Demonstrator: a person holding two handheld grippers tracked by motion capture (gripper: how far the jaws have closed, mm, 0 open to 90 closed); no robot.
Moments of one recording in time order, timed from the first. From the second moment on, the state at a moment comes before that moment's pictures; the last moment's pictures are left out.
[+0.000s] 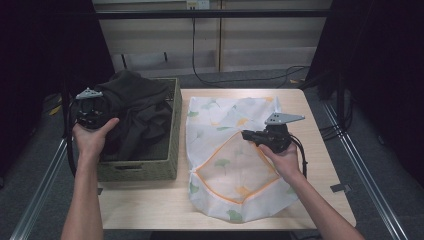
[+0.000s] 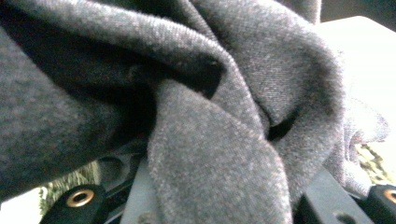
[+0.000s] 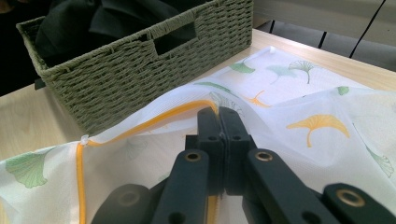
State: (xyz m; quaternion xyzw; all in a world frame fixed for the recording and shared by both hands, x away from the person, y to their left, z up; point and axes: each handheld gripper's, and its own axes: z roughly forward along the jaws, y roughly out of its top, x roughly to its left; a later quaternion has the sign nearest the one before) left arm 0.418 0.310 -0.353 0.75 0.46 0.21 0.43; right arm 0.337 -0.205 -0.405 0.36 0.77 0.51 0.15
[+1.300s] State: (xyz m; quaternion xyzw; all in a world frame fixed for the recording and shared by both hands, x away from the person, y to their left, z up) left arm 0.380 0.309 -0.266 0.68 0.37 0.27 0.57; right arm 0.337 -0.207 -0.404 0.36 0.77 0.51 0.15
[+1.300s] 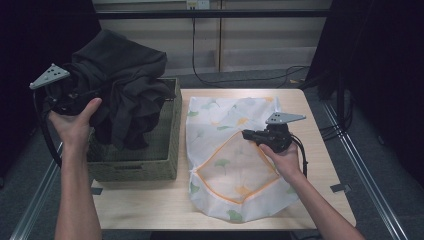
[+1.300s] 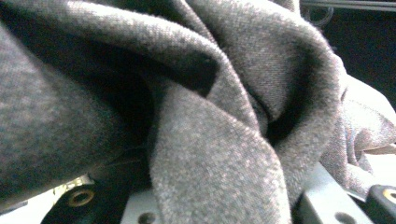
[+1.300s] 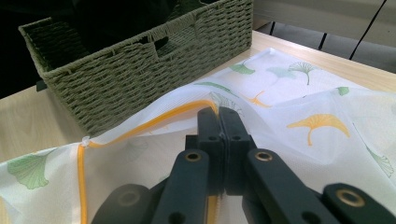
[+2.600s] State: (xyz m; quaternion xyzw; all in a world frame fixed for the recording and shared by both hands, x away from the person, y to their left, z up) left arm 0.327 0.281 -0.180 0.67 0.26 0.29 0.63; right arm 0.338 -0.205 -0.412 0.36 0.78 0.50 0.14
